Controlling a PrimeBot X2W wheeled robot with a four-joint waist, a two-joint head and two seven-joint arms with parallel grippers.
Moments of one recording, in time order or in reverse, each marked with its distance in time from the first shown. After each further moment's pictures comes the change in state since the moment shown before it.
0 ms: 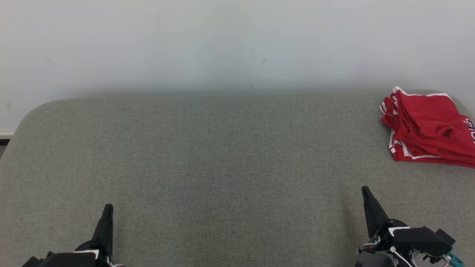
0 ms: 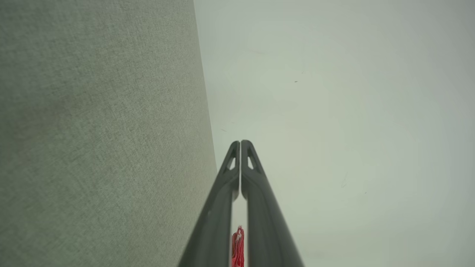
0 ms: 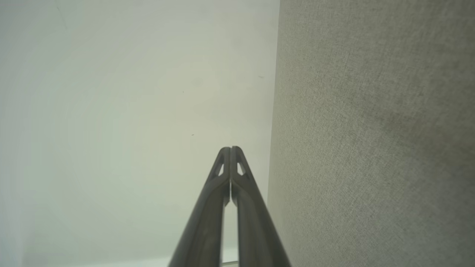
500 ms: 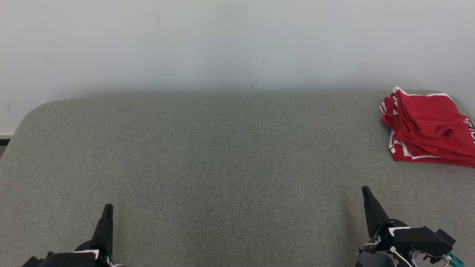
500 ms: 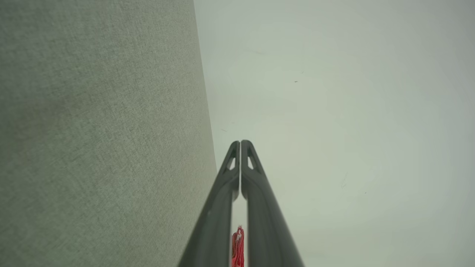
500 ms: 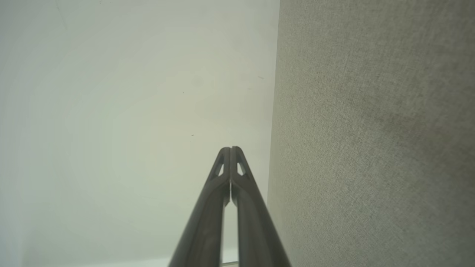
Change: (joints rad) left arm 0.000 0.000 0.000 0.000 0.000 0.000 0.000; right arm 0.000 0.002 -0.003 0.000 -0.002 0.000 0.002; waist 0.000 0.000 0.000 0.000
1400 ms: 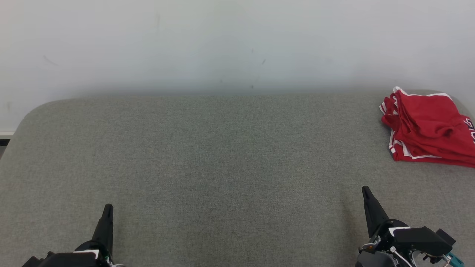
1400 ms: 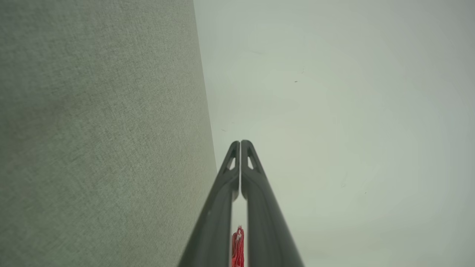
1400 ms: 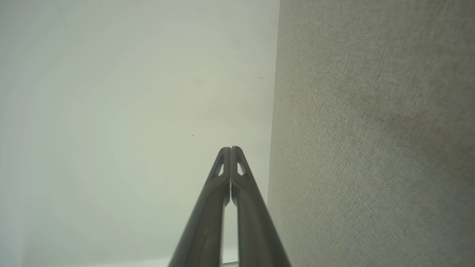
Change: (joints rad) left arm 0.000 0.000 0.000 0.000 0.000 0.000 0.000; right arm 0.000 0.003 -0.003 0.000 -0.003 0.000 0.002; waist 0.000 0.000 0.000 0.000
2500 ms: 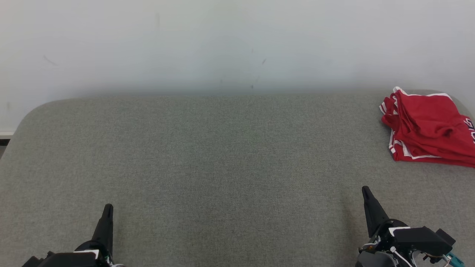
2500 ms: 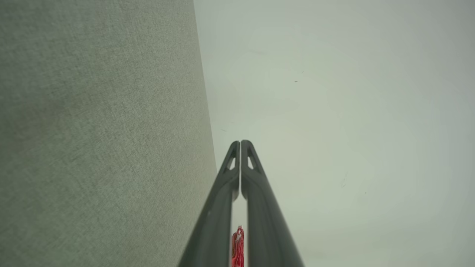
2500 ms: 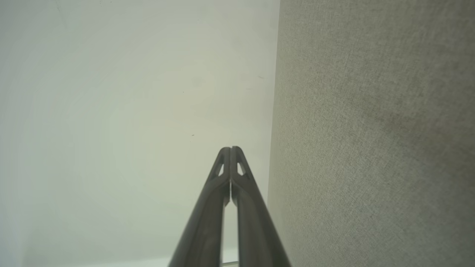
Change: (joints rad) left arm 0.000 0.000 0.000 0.000 0.000 0.000 0.000; right arm 0.000 0.002 -0.004 0.001 -0.003 0.000 0.004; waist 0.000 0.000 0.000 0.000
